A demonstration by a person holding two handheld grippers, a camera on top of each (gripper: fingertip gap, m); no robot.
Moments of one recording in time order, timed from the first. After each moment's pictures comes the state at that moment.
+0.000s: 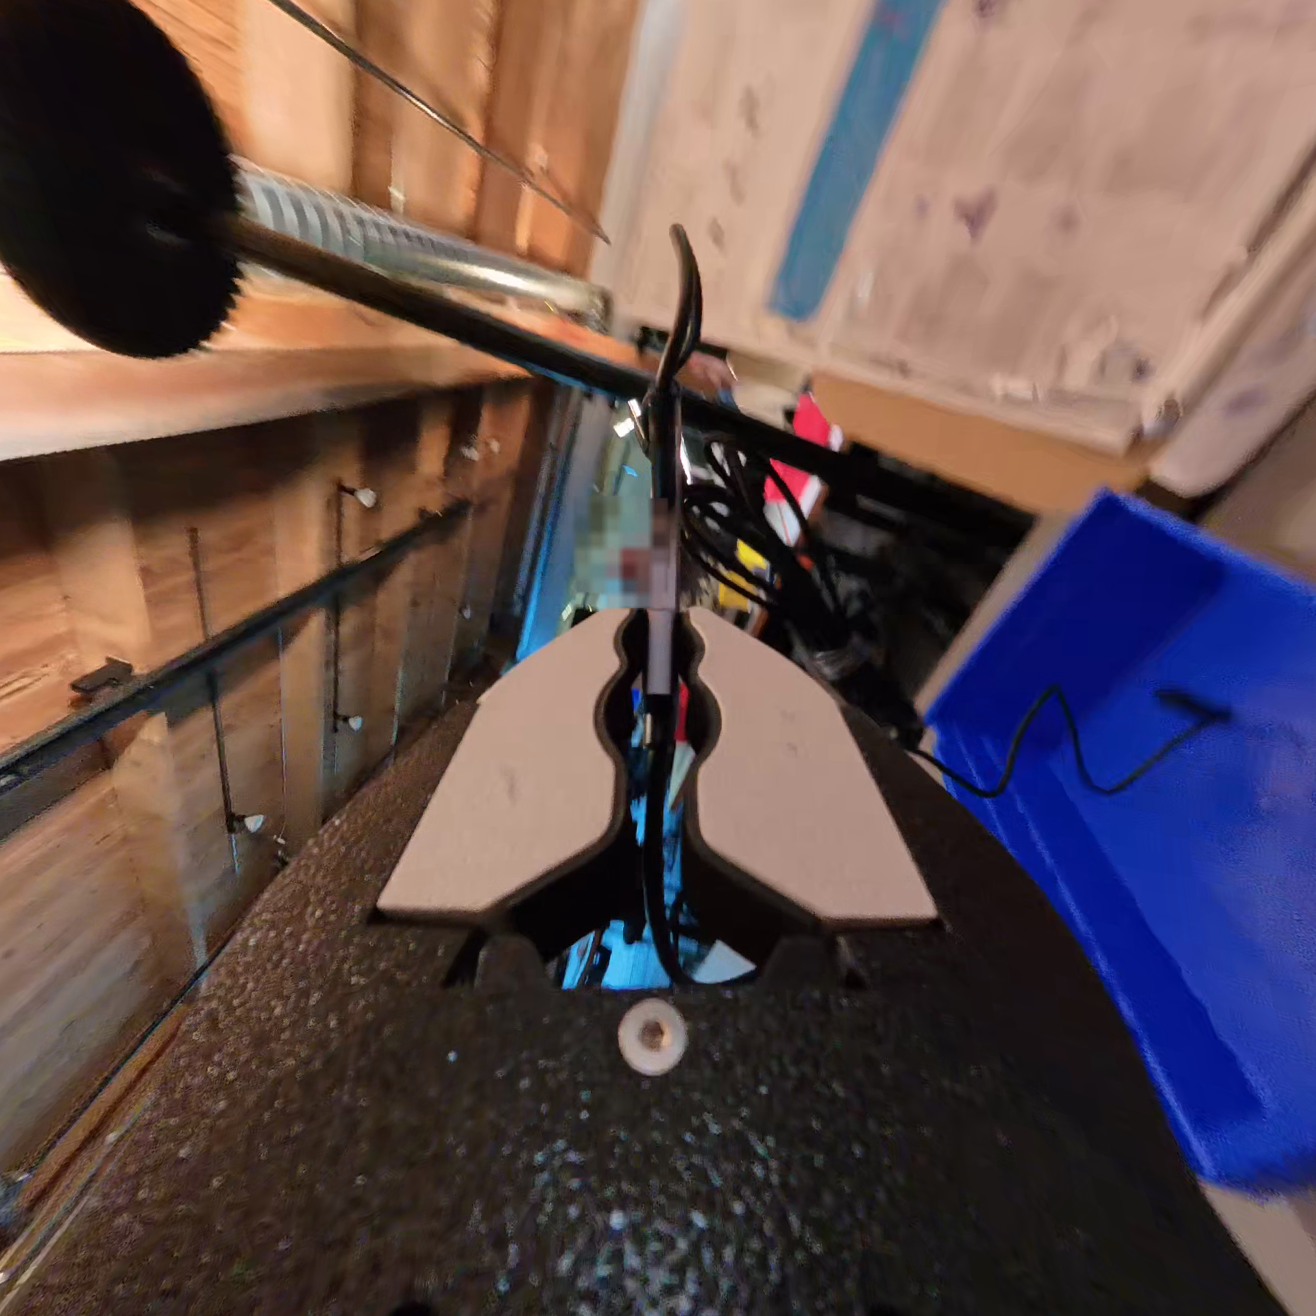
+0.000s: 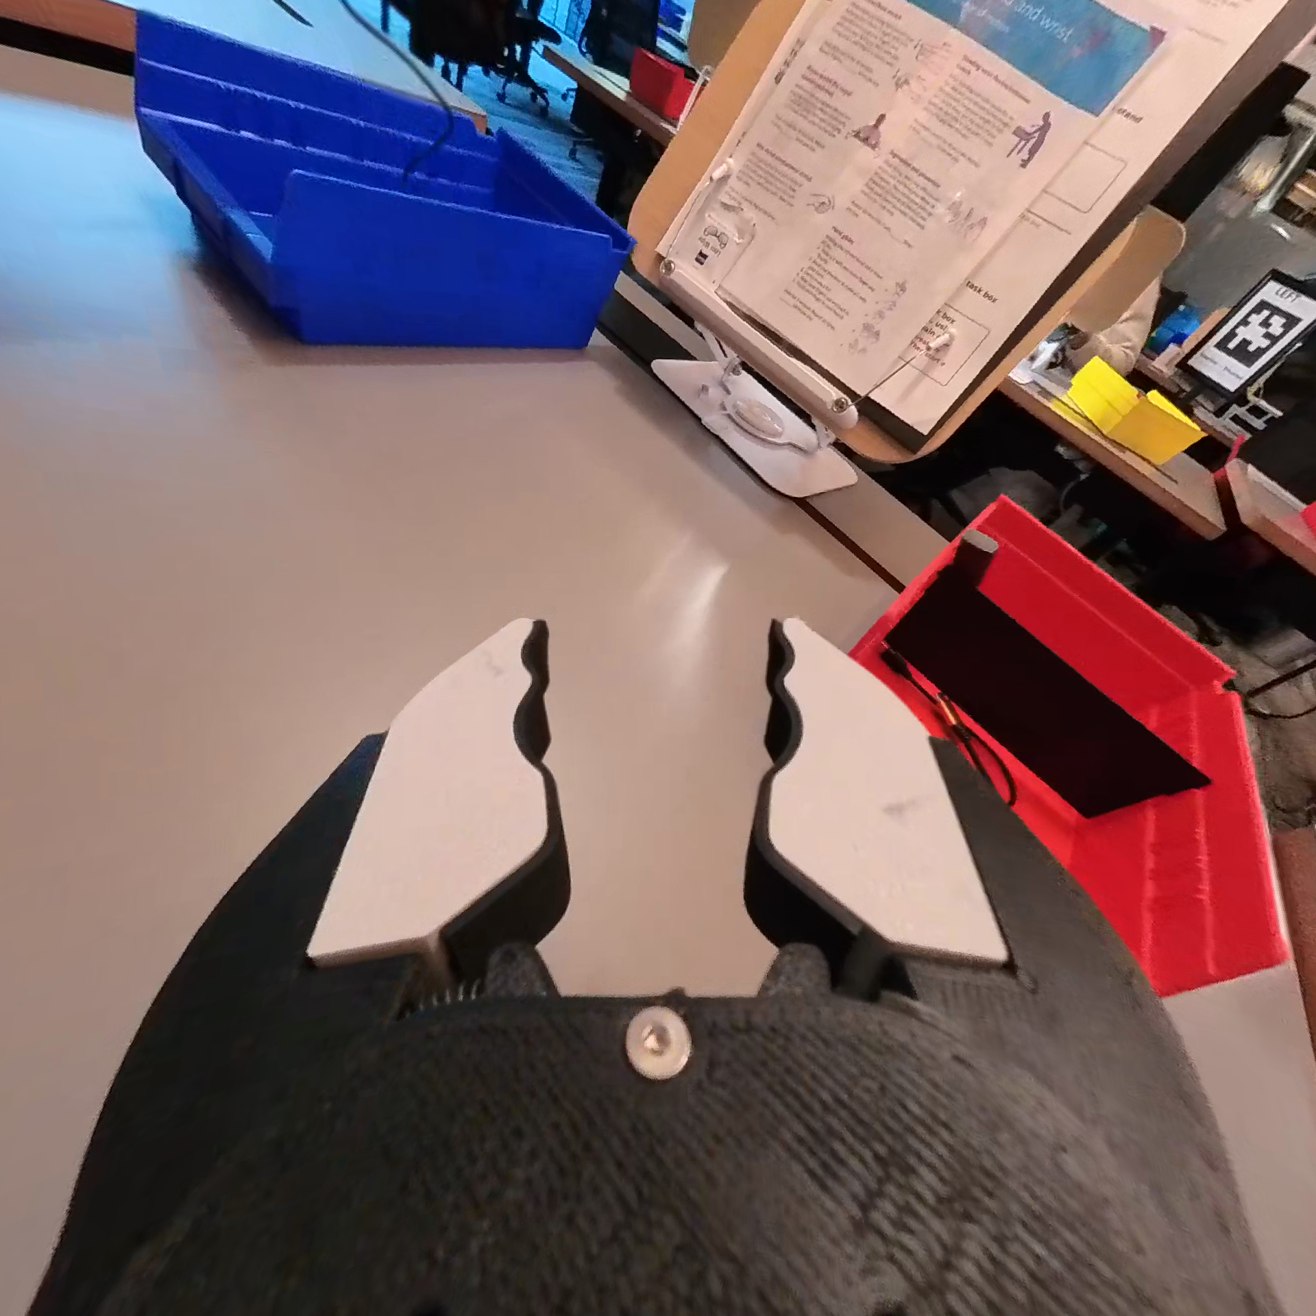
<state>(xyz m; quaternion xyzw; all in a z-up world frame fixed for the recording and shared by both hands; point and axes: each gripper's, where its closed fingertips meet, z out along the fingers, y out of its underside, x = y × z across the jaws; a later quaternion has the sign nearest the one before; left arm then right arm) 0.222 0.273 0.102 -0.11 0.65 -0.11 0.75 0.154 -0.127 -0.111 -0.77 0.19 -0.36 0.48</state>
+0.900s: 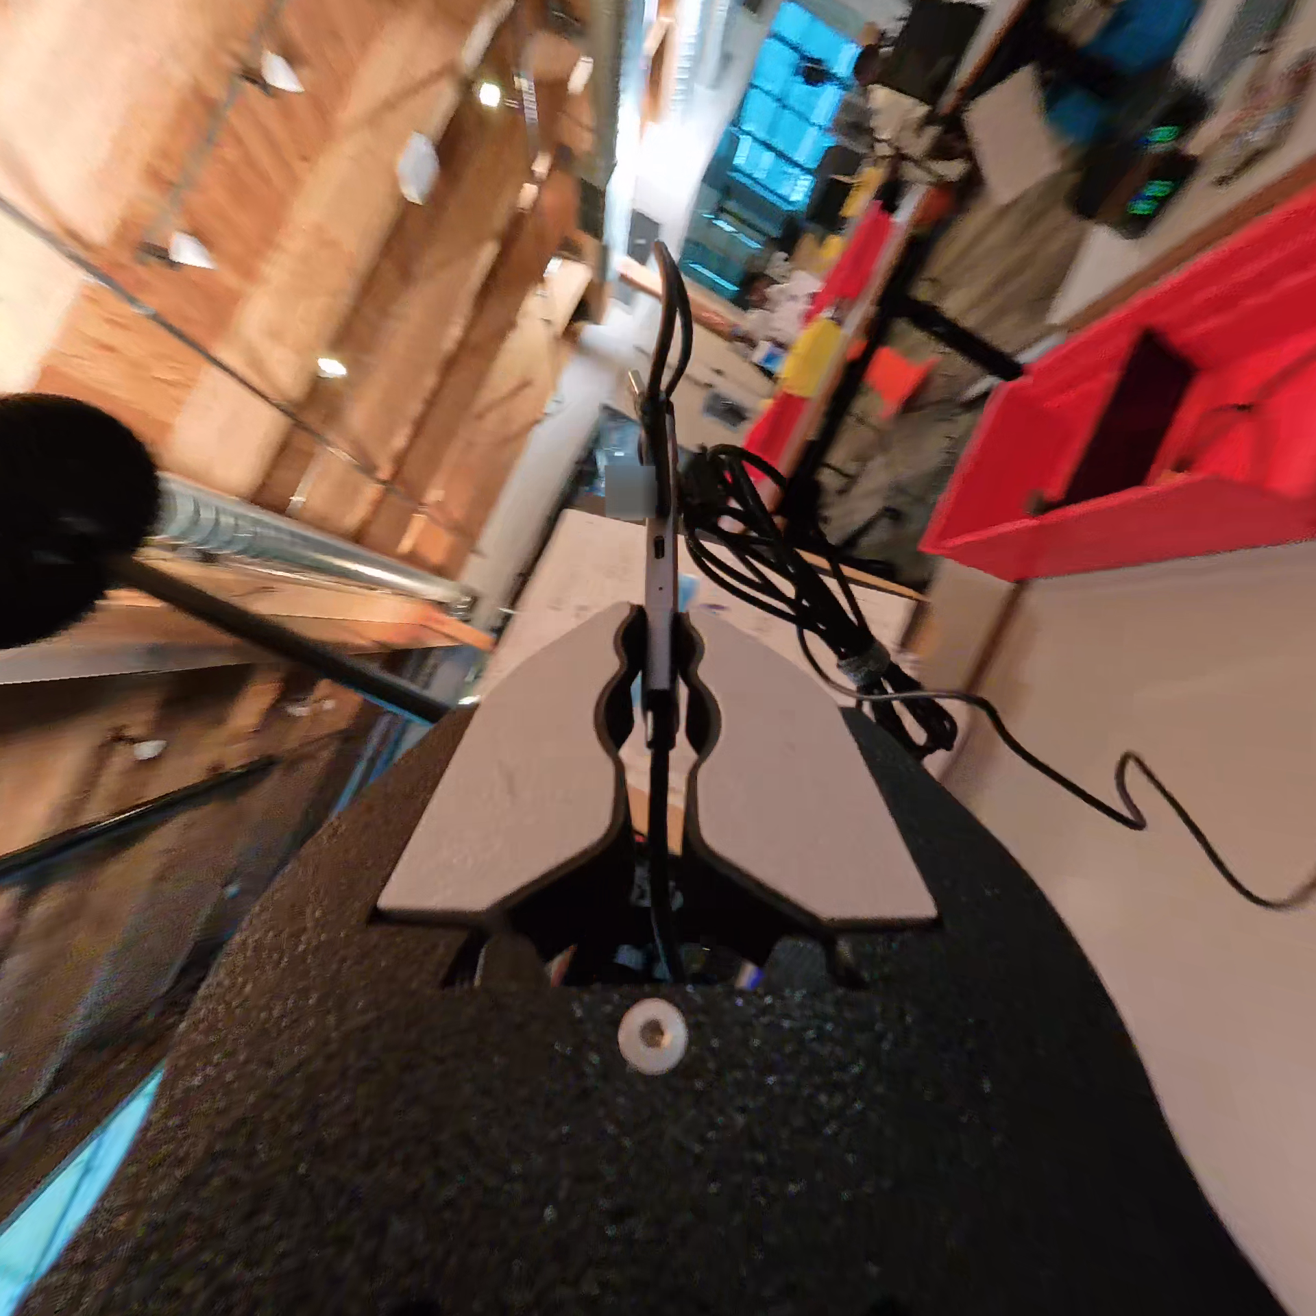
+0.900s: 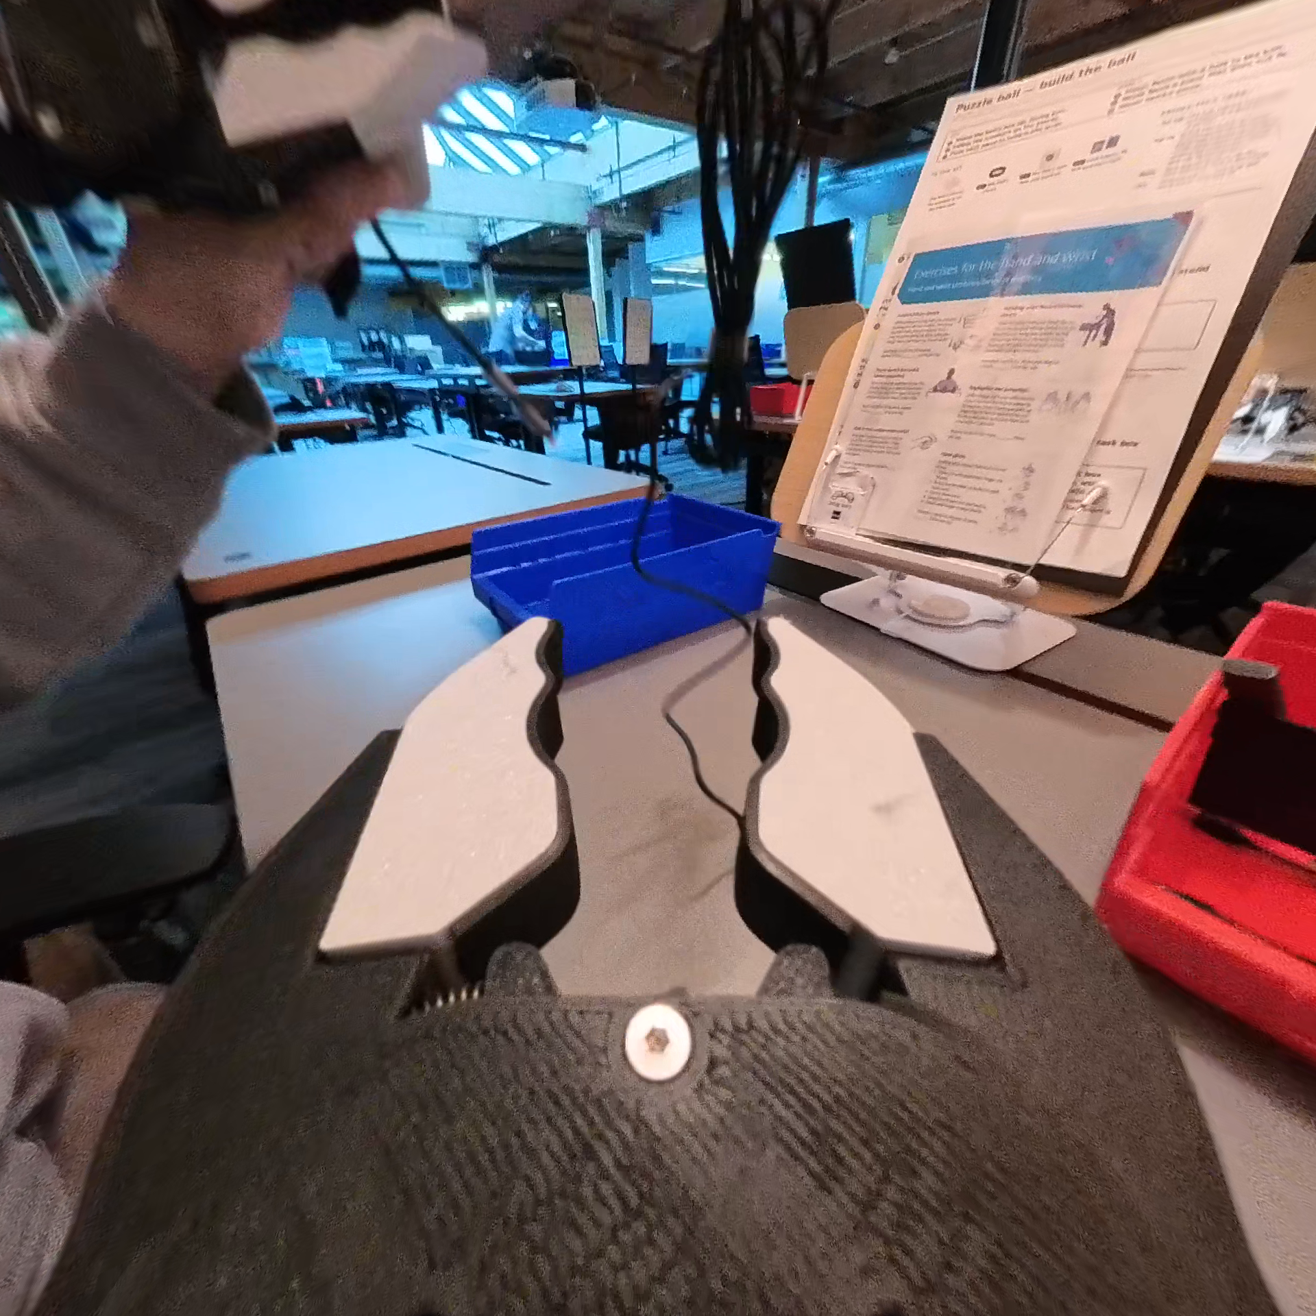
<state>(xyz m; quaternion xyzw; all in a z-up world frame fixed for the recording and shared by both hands) 0.159 0.063 0.124 0.01 0.66 -0.34 0.67 0.117 -0.079 -0.036 -0.65 0.22 -0.21 0.70</state>
